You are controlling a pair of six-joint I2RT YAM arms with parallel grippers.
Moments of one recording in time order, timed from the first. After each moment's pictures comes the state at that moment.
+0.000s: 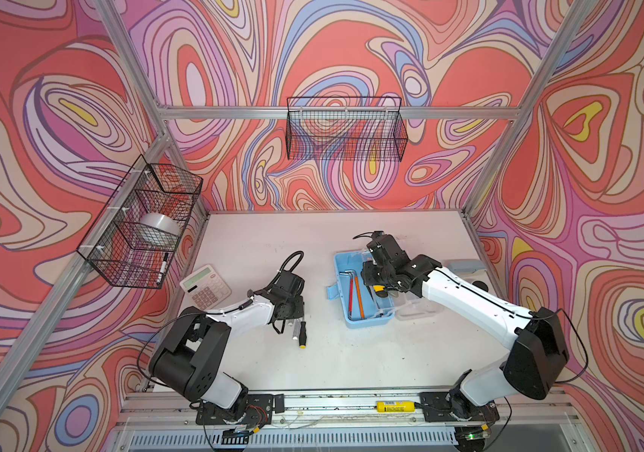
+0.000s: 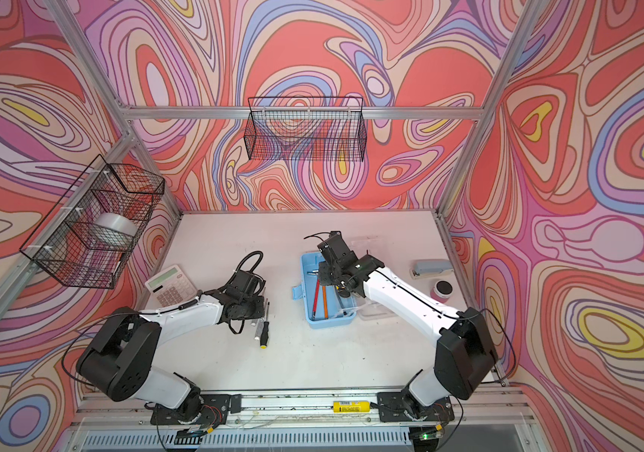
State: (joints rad) left arm -0.48 1.52 0.71 -0.30 -0.06 -0.55; right arm 0.66 1.52 1.24 -0.63 0.17 0.51
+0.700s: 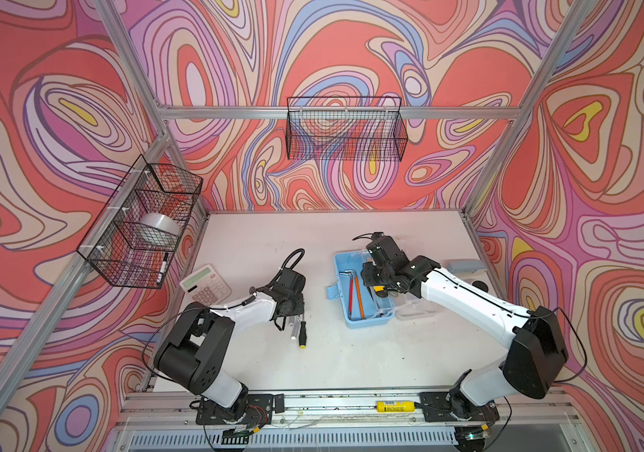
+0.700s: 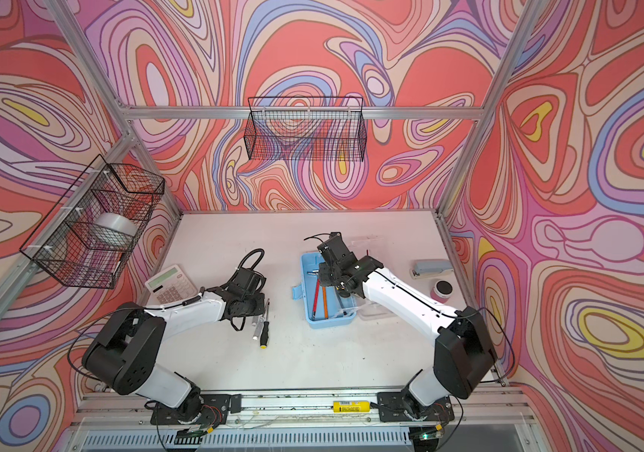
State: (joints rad) left arm -0.48 1.56 0.74 -0.30 -0.10 -0.55; right arm 0.66 1.52 1.23 -0.62 0.19 0.51
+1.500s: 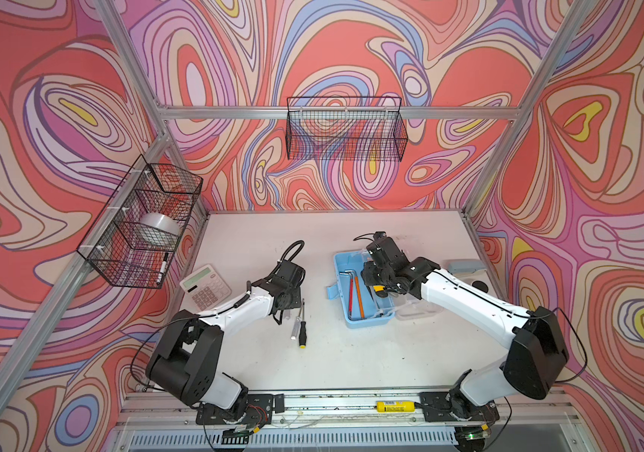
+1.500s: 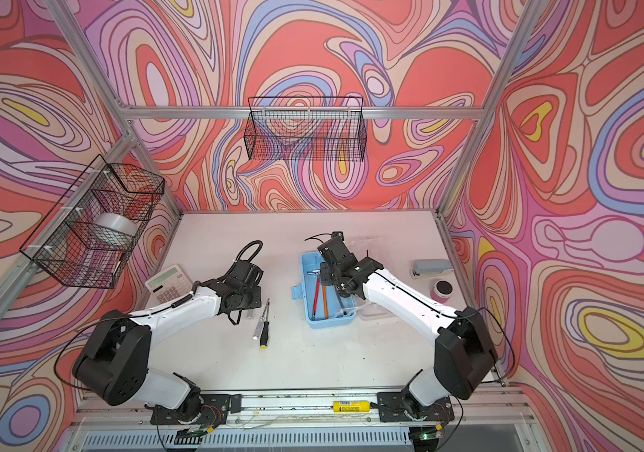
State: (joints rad) left arm -0.48 1.45 0.84 -0.47 -0.21 -0.53; right arm 0.66 1.50 1.21 -0.59 0.25 0.51
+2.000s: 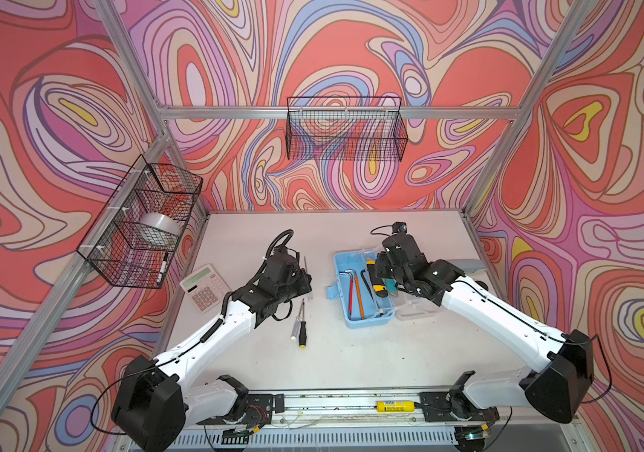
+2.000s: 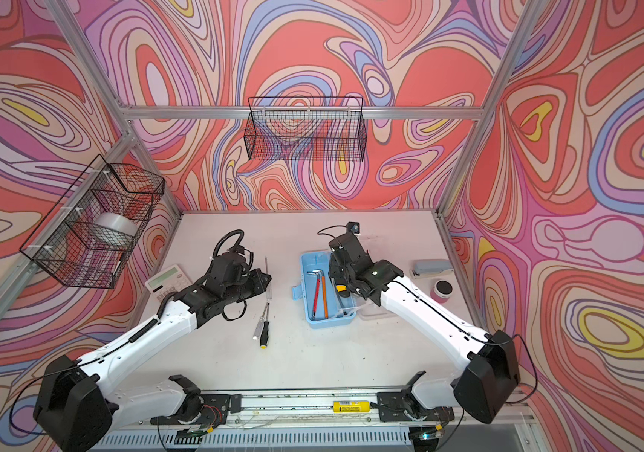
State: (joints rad) left arm -0.57 1.21 0.85 -0.28 0.04 -0.84; right arm 0.65 1.33 1.19 -0.59 0.37 0.56
